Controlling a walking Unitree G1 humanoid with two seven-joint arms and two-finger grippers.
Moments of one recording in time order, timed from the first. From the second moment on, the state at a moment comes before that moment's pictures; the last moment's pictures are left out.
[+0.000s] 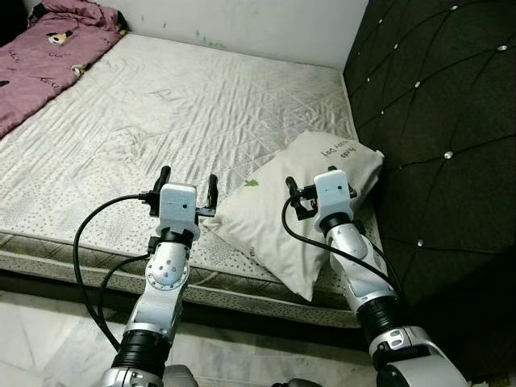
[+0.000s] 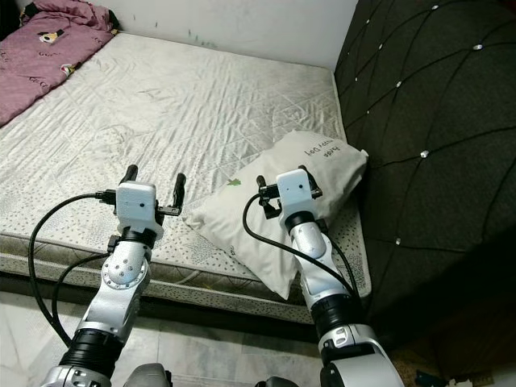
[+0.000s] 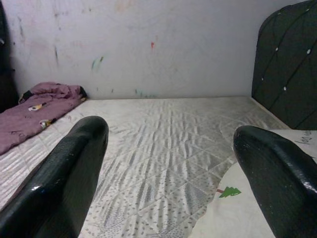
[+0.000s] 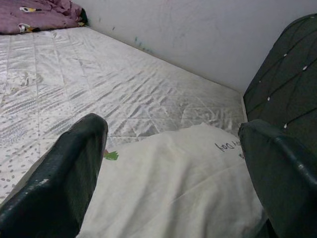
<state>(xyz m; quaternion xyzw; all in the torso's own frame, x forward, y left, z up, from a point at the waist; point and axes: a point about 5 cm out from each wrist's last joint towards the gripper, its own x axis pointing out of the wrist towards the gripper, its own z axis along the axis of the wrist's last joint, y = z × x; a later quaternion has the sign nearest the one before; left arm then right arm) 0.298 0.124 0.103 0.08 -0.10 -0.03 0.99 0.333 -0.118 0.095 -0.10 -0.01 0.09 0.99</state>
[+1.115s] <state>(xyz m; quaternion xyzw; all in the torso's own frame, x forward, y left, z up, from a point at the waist) 0.296 0.117 0.102 0.08 -0.09 -0.03 0.99 0.329 -0.121 0.090 -0.10 -0.01 0.09 0.99</state>
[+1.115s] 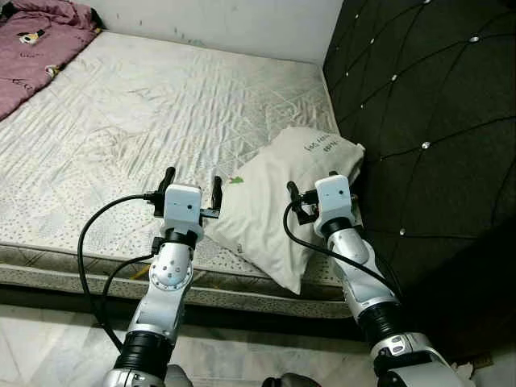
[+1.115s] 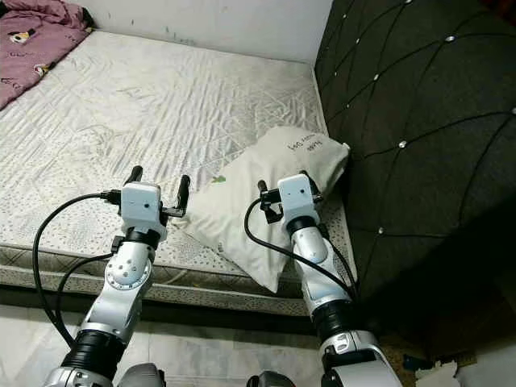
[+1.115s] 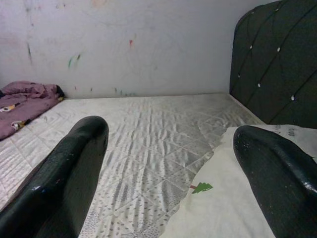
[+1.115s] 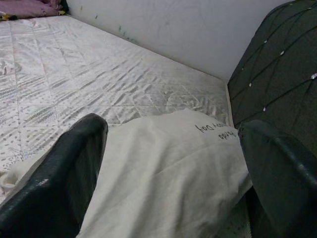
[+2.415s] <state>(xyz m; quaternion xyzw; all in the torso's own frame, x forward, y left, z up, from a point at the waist) 0.295 0.110 0.103 0.08 -0.09 -0.06 0.99 0.329 -0.118 0.094 -0.09 -0.01 0.08 0.99</state>
